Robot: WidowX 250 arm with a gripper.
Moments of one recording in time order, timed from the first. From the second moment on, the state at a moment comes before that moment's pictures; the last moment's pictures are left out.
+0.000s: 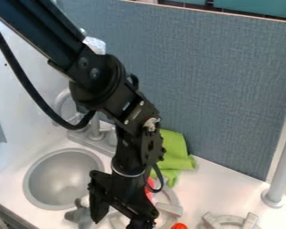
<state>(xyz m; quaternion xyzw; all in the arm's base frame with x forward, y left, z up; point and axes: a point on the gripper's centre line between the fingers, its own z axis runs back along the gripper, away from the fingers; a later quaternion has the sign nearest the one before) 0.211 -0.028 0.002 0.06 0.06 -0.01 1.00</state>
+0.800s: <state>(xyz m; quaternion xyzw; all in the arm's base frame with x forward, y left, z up) 0.284 -0.039 -0.002 0.03 0.01 0.00 1.00</state>
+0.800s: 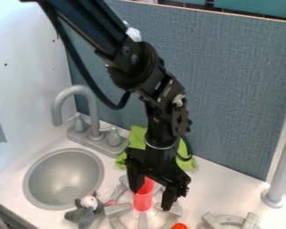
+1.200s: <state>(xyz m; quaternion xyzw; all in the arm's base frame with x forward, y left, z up) 0.303 -0.031 -0.026 0.08 0.04 0.02 1.00</state>
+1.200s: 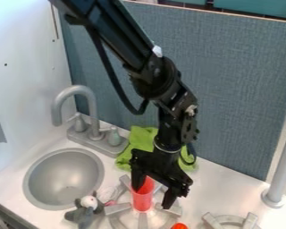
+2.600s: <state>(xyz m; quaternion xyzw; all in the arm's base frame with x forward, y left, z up) 0.329 -0.008 -0.064 0.06 0.04 0.03 1.00</state>
